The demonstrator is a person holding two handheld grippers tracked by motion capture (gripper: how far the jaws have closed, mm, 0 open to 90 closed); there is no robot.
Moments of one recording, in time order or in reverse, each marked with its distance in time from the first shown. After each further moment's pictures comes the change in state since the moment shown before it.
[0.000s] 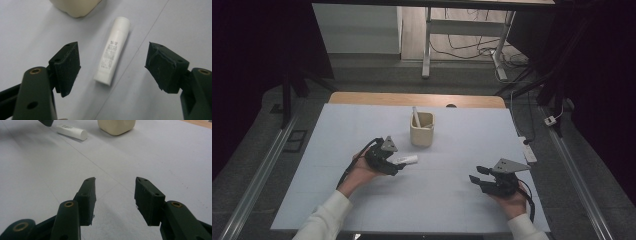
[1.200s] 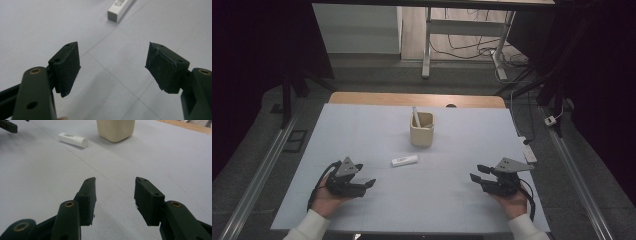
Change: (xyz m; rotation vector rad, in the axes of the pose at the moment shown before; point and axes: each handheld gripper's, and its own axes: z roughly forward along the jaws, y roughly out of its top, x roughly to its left) left arm -0.021 -0.102 -0.070 -0.125 0.101 -0.177; right arm 0.001 0.004 -0.006 -0.037 -0.002 0.024
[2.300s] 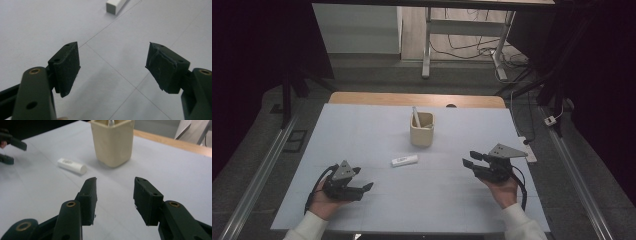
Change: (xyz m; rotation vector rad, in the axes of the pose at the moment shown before) left arm -0.002 -0.013 -0.006 0.005 -0.008 -0.012; right arm -0.001 0.035 0.018 -0.075 -0.002 0.037
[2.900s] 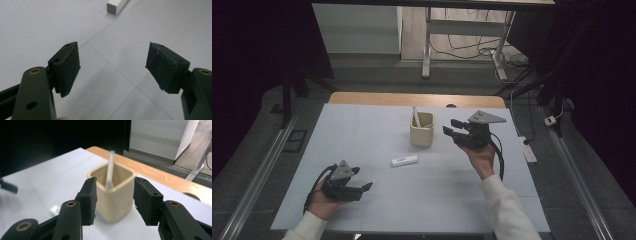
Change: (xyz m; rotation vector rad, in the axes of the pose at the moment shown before) left arm 0.002 -0.002 -0.002 -0.010 -0.005 -0.009; right arm -0.005 0.082 0.059 -0.103 0.016 -0.016
